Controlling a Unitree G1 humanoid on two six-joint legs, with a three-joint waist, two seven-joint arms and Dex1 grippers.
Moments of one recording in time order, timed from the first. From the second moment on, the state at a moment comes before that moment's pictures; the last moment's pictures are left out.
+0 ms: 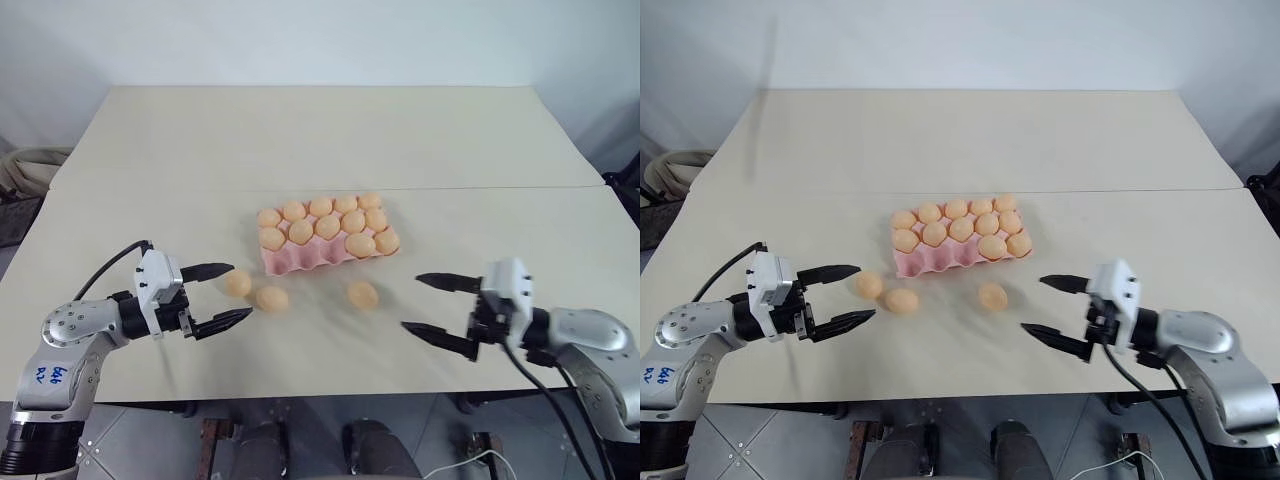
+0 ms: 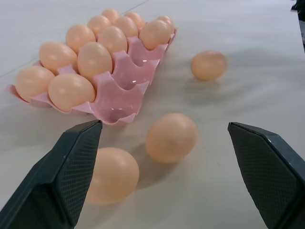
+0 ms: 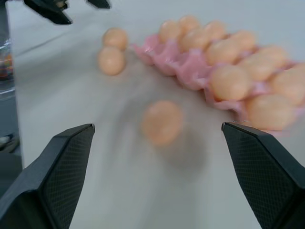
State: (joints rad) left arm -0.07 0.73 0.22 -0.19 -0.50 0.27 -1.02; right arm -0.10 -0.73 -0.10 -0.46 0.55 0.53 0.96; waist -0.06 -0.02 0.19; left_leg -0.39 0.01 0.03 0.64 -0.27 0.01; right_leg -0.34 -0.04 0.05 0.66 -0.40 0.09
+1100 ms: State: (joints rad) left arm 0.03 0.72 0.26 -0.28 -0.51 0.28 -0.97; right arm -0.55 -0.47 0.15 -0.33 0.44 0.86 0.65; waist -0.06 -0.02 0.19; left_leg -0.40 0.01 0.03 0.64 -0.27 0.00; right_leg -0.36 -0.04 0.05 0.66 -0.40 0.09
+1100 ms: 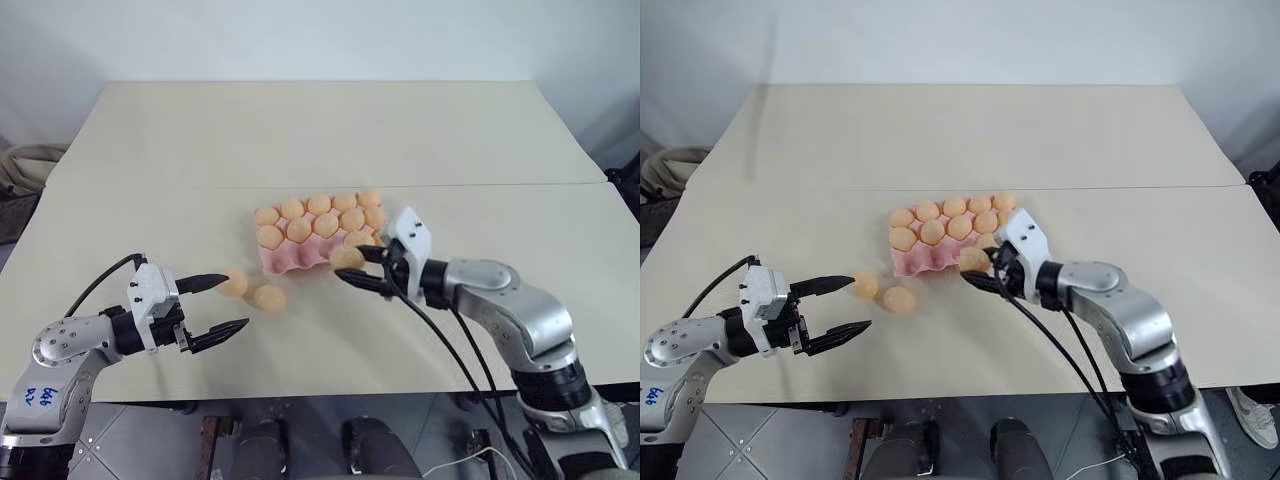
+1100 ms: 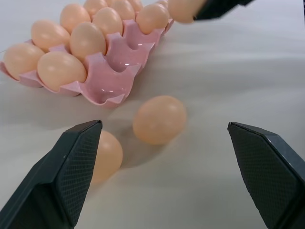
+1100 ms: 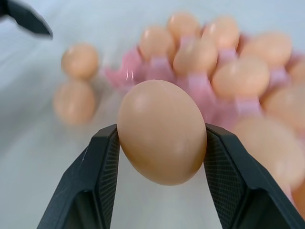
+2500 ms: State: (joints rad) left arm 0.04 0.74 0.30 -0.20 -0.50 0.25 -0.97; right arm -0.07 -0.66 -0.19 -0.37 0.58 0.24 1.20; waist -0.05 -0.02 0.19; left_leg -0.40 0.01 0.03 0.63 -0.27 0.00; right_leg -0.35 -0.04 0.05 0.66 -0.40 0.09
